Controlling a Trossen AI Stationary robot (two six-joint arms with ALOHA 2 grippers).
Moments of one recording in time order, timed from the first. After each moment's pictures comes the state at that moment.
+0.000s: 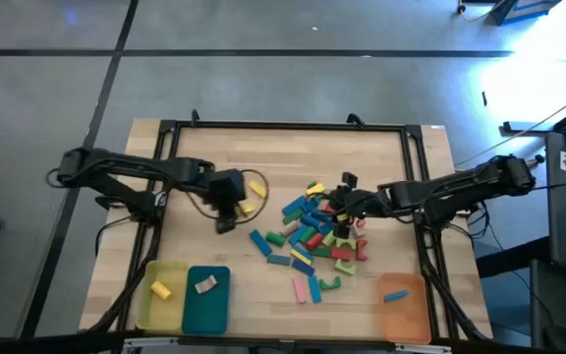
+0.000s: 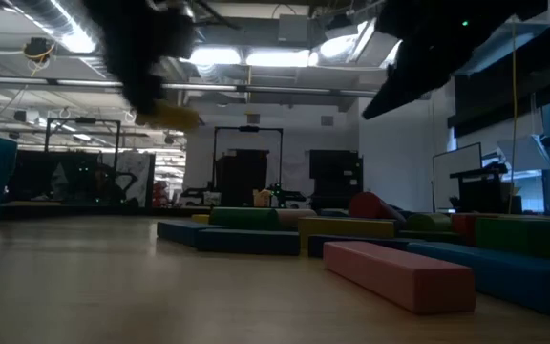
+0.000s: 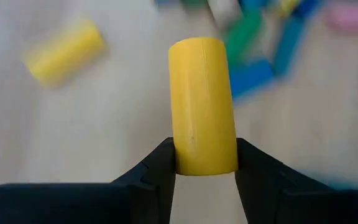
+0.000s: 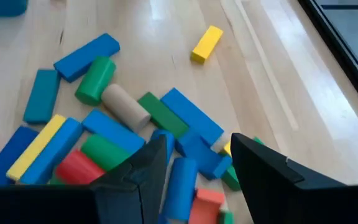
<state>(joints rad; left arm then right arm) 0.00 1.30 1.01 -0.88 0.09 -0.29 0.16 1.29 0.82 -0.27 0.34 0.12</state>
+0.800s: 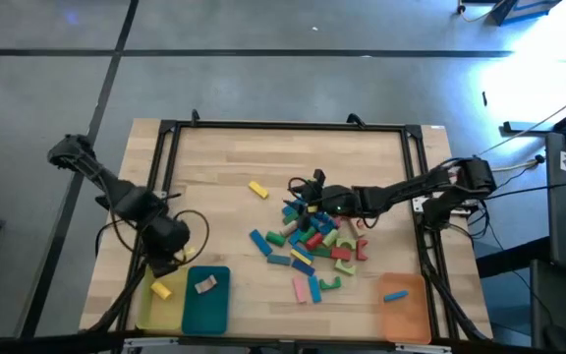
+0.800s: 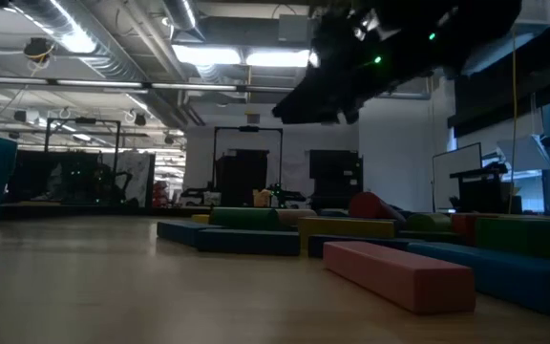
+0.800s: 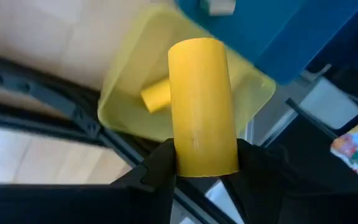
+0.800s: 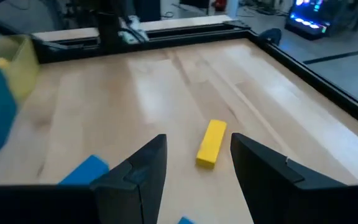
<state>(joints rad) -0.63 1.08 1.01 -1.23 0.41 -1.25 0.06 1.64 0.82 0.46 0.35 0.13</state>
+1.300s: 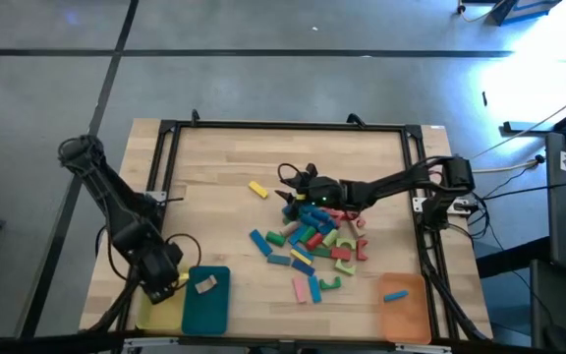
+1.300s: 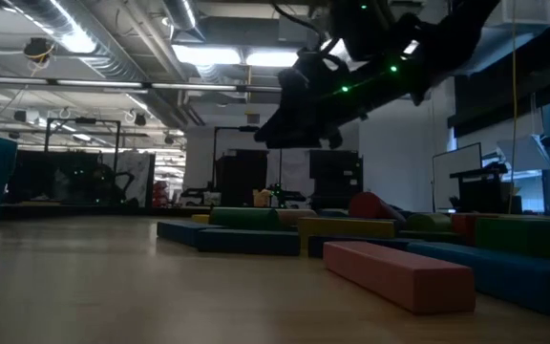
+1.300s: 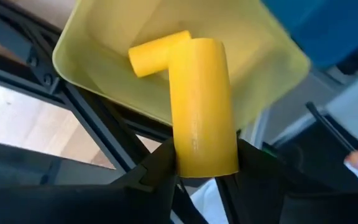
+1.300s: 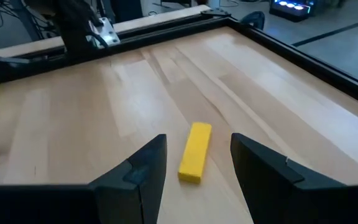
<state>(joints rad) -0.87 1.24 1.01 -1.09 0.40 -1.60 -0.02 1.79 0.90 0.53 0.32 0.21</state>
